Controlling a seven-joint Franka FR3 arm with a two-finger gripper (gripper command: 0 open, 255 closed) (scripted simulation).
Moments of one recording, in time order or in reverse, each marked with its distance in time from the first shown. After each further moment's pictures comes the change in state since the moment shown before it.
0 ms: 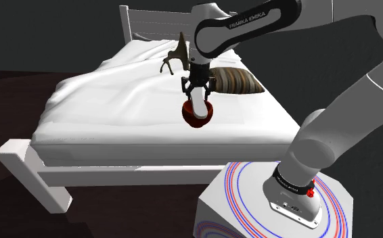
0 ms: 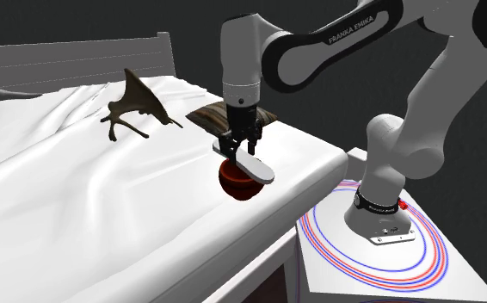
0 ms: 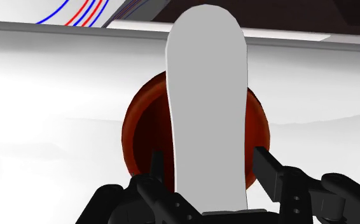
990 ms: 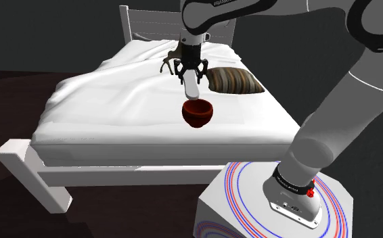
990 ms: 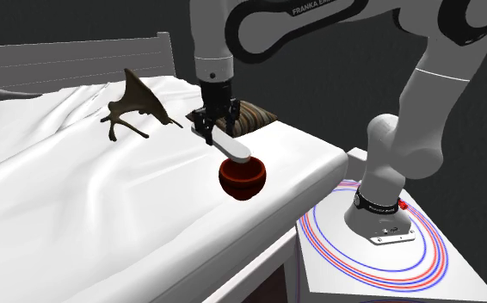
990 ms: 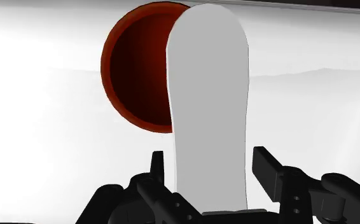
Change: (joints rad) arm -0.026 0.165 -0.026 0.294 -0.026 -0.129 -0.036
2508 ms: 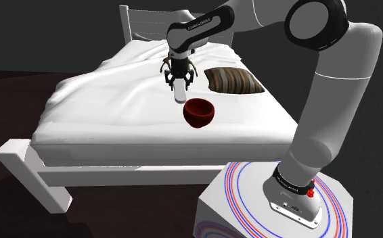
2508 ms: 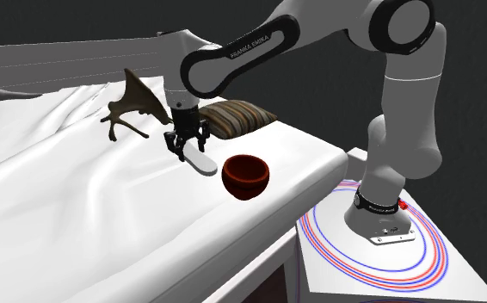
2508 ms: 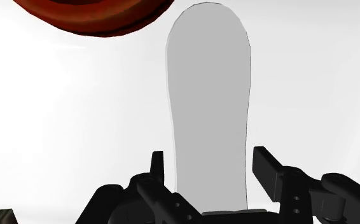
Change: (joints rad) arm -0.028 0.343 -0.029 0.211 -0.031 0.131 -0.042
